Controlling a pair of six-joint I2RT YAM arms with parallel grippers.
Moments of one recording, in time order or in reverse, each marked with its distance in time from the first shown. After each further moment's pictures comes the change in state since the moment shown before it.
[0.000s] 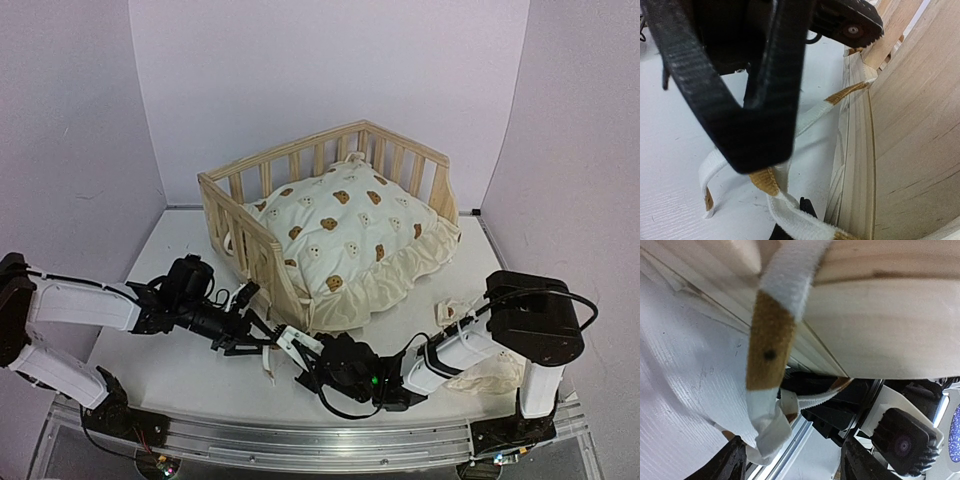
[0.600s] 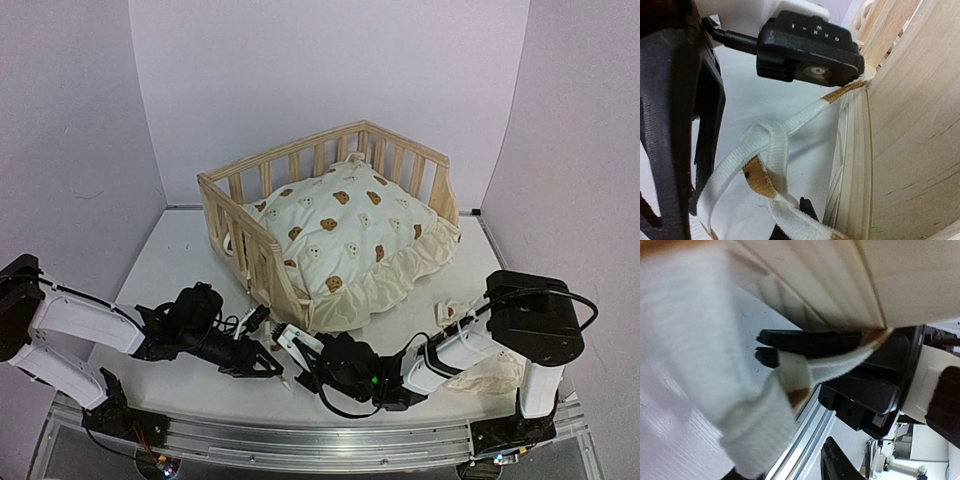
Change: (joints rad) left arm -0.177 -0.006 -0.142 0.201 -0.148 0.005; right arm 0.000 0.000 0.000 0.000 -0.014 0.030
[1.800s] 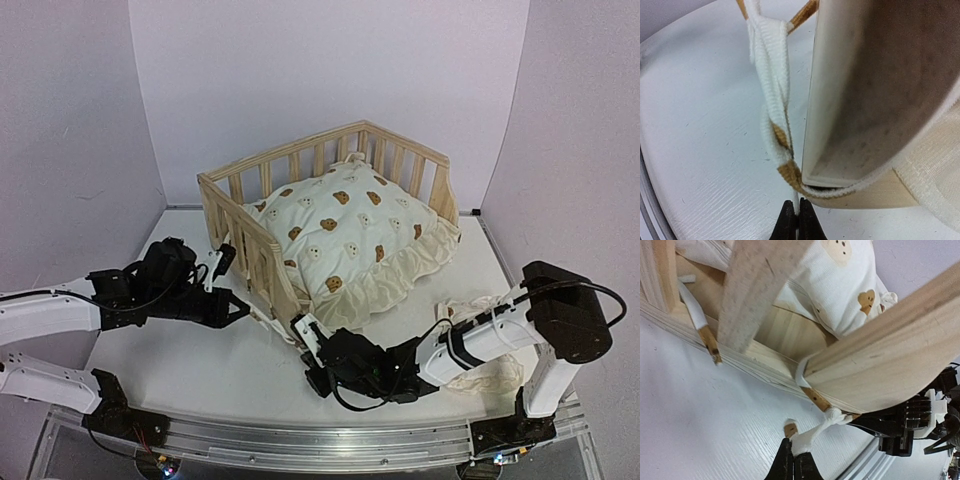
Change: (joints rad) left arm 0.068 -0.303 0.244 -0.545 -0.488 0.283; right arm 0.002 -0.142 0.026 -0.438 -0.027 0.433
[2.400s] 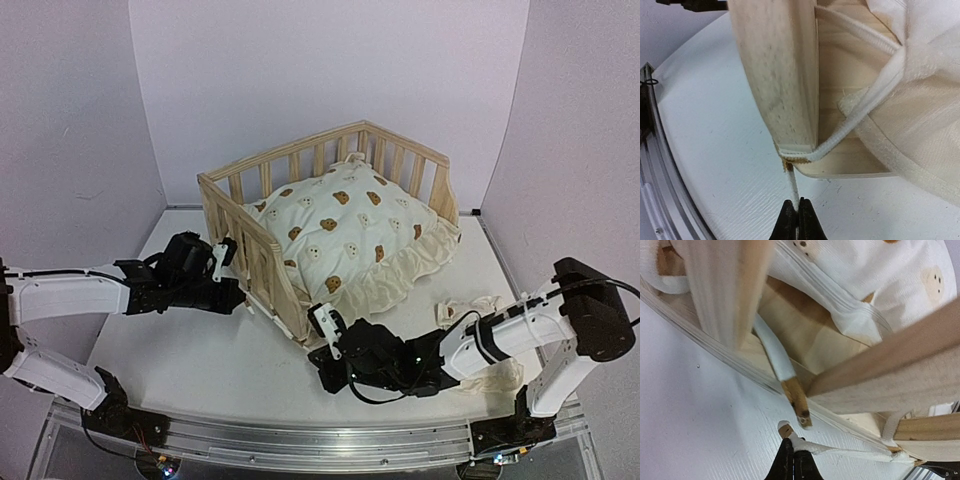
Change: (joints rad) left arm 0.112 0.213 0.051 0.069 -0.141 0.084; right arm -0.008 -0.134 -0.066 -0.048 -0.089 0.169
